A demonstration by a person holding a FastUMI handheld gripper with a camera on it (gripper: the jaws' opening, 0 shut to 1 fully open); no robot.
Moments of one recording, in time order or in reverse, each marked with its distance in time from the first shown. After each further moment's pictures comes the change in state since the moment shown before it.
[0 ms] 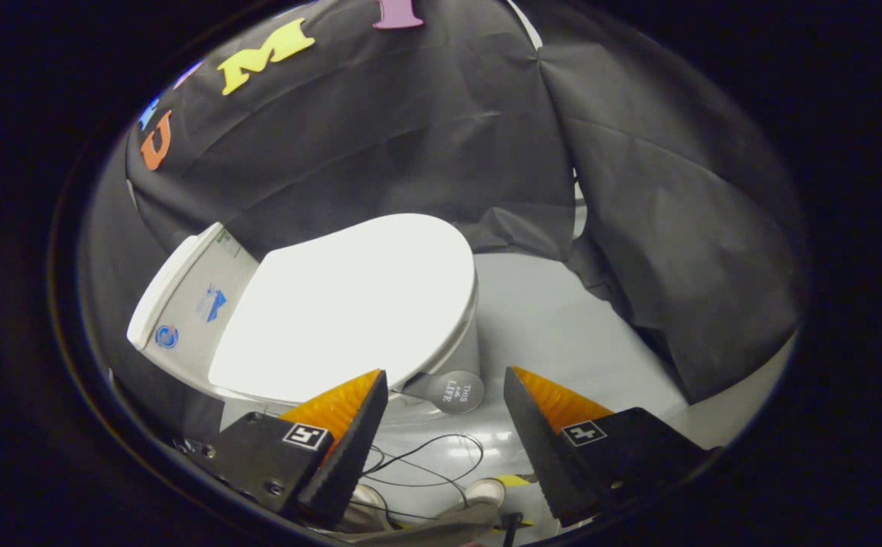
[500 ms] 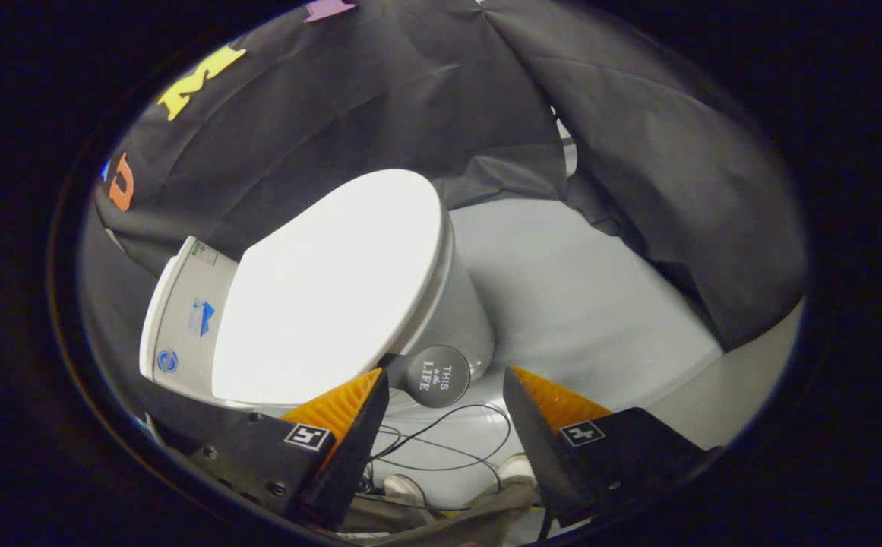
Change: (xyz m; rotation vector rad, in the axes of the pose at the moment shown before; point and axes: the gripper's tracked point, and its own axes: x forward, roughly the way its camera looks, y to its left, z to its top) arm 0.038 -0.015 -0.031 0.195 0.146 0.042
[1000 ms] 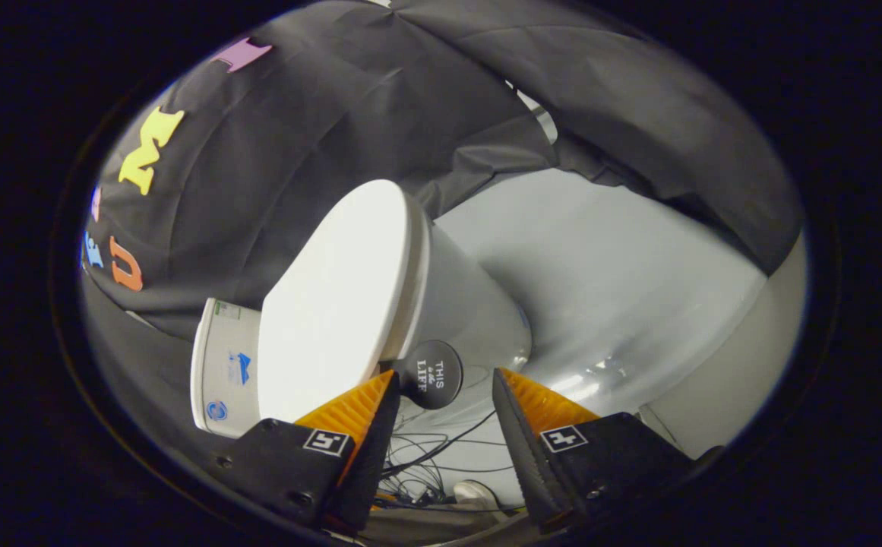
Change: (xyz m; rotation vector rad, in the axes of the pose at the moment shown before) arm 0.012 0.002 -0.004 0.248 -0.010 0.143
